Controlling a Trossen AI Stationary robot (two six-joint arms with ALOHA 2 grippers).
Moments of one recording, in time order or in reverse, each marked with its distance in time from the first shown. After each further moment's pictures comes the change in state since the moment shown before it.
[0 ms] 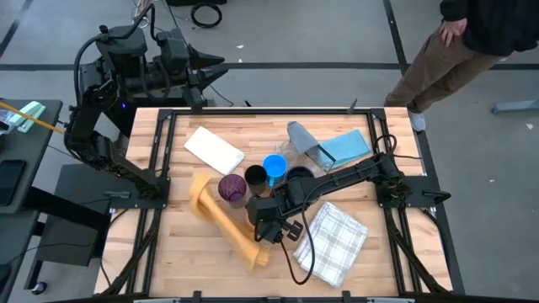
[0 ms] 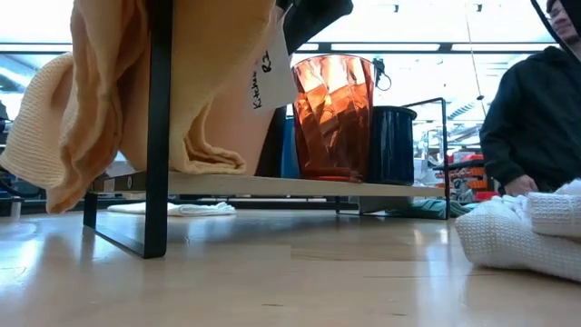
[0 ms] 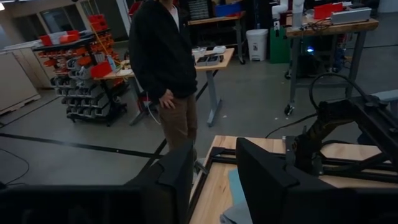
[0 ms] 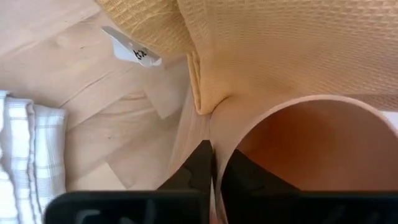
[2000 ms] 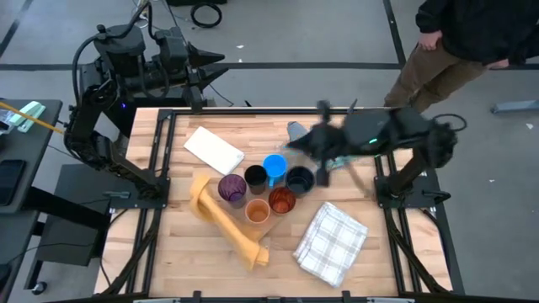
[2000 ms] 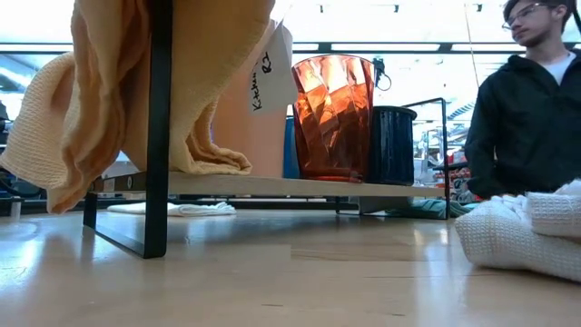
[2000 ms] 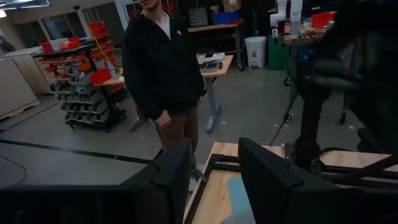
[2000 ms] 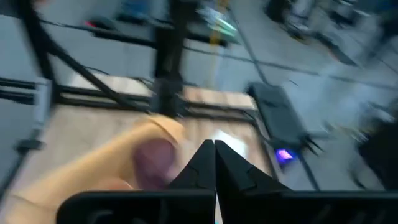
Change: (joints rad) left arm 0.000 0.000 0.000 0.031 0.007 -0.003; right arm -0.019 -0.461 0.311 -0.053 0.470 0.664
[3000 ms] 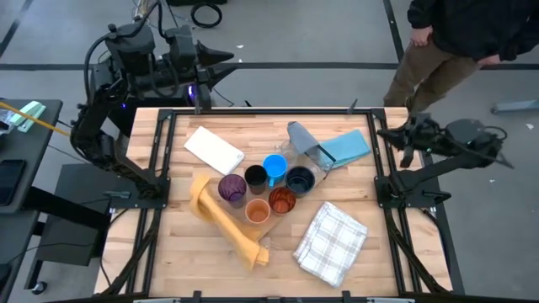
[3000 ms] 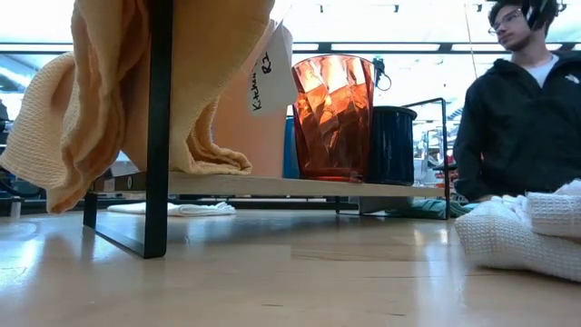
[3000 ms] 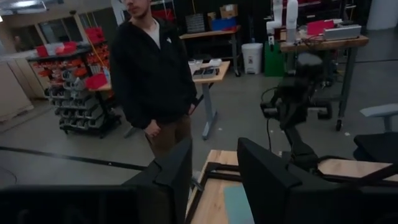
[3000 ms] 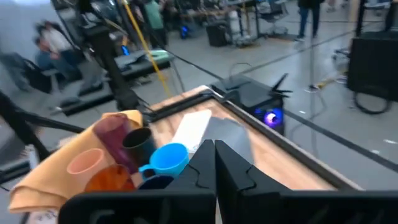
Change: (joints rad) left arm -0.004 0.038 0.000 0.065 0.015 -0.009; right arm 0.008 -1.375 -1.382 0.259 0.213 0.409
